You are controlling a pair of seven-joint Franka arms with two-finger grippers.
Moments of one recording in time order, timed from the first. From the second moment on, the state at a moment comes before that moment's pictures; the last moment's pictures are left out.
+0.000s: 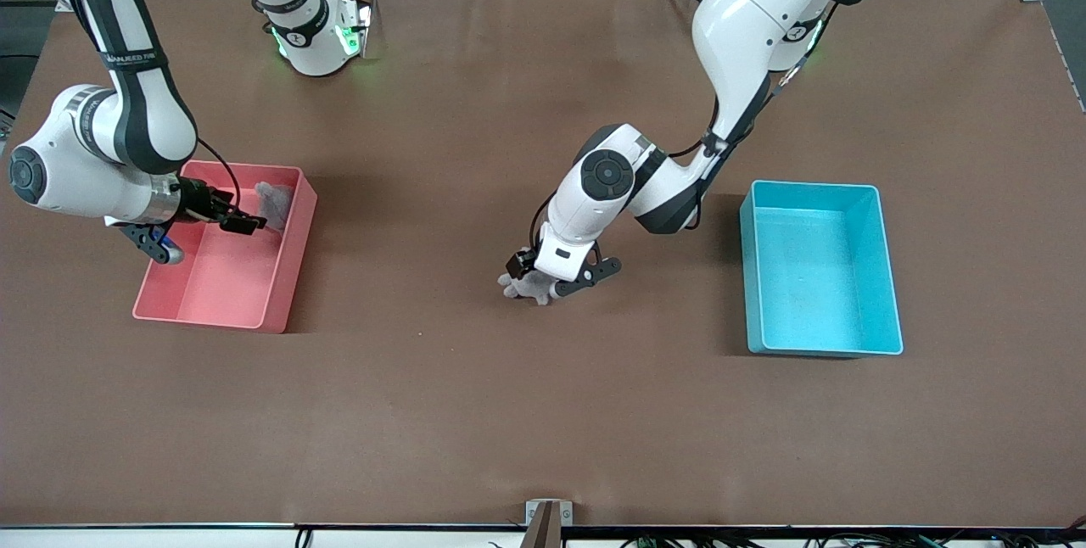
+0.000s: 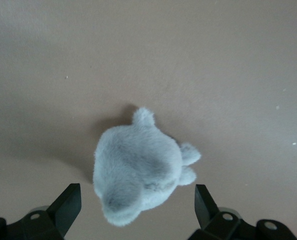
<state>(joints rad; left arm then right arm) -0.54 0.79 -0.26 -1.50 -0.02 2.48 -1.16 -0.12 0.16 -0.07 -2.25 0.23 2.08 0.26</state>
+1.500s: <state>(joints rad) -0.54 0.86 -0.26 -1.49 -0.02 2.65 -1.16 -0.16 0.30 -0.04 -2.30 0.33 2.11 0.07</state>
